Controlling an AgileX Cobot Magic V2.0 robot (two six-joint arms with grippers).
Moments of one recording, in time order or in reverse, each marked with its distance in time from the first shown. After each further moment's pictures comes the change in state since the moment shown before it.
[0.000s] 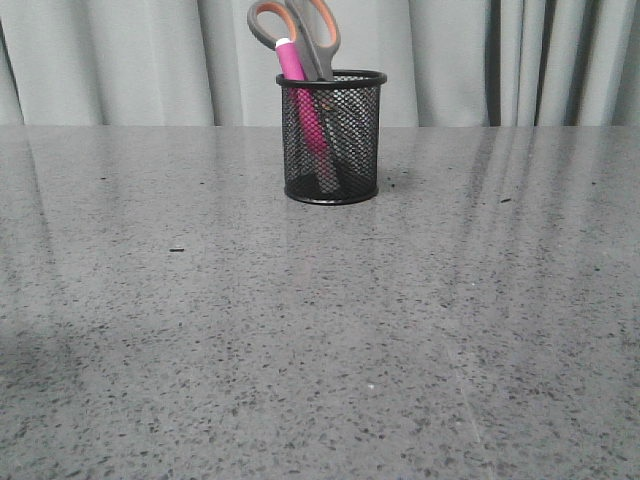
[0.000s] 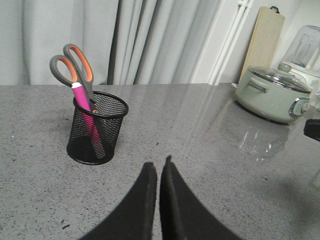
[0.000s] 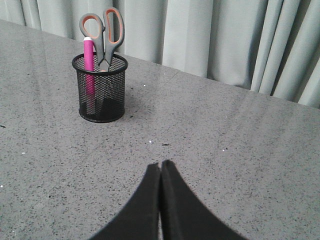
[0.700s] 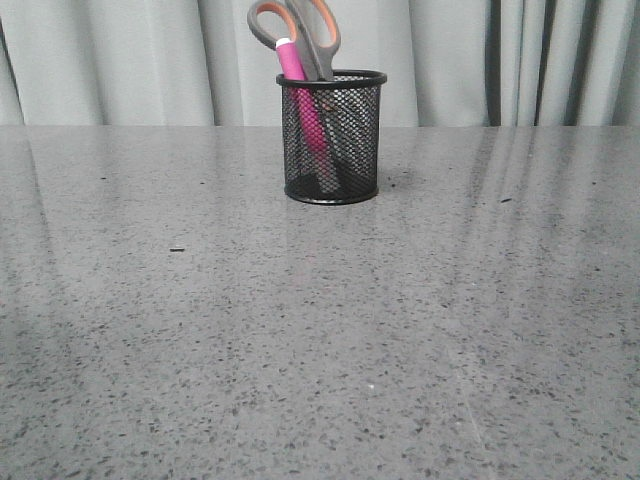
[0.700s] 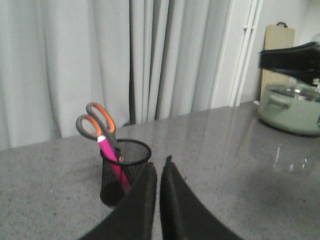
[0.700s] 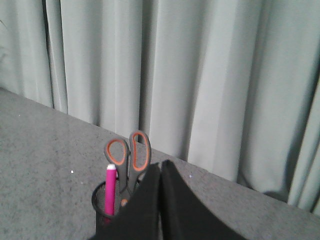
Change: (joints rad) left arm 0.000 0.000 -0.094 0.162 -0.056 0.000; right arm 0.000 0.561 -0.370 0.009 -0.381 0.000
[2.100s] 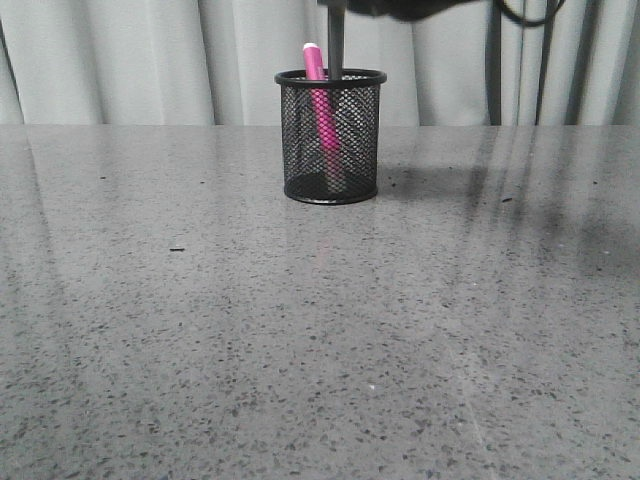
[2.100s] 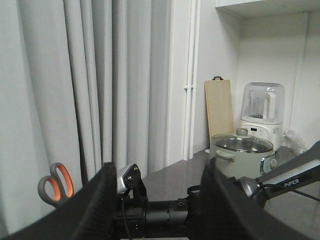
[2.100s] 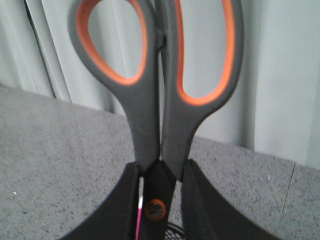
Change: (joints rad) left arm 0.000 0.137 -0.404 -0.037 0.184 0.026; right arm 0.000 0.909 -0.242 0.176 -0.607 0.000
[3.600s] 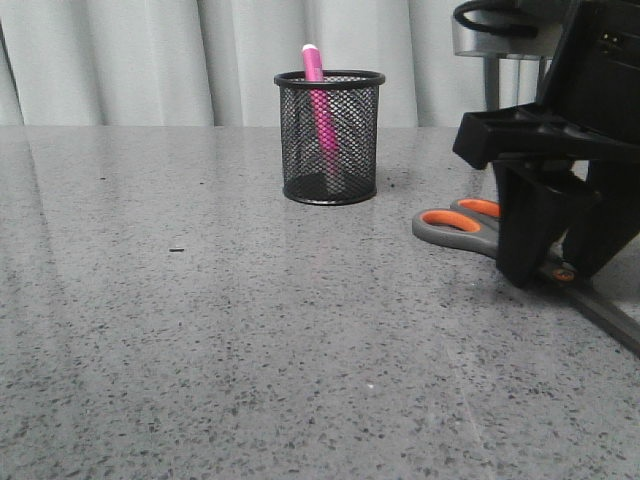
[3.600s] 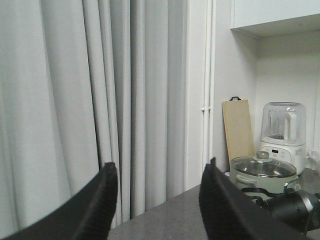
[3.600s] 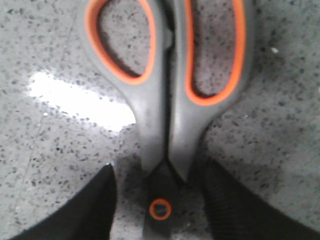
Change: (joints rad) left arm 0.000 0.026 -0.072 0.022 -0.069 0.000; right arm -0.035 -0.190 0.045 0.170 1.382 -0.062
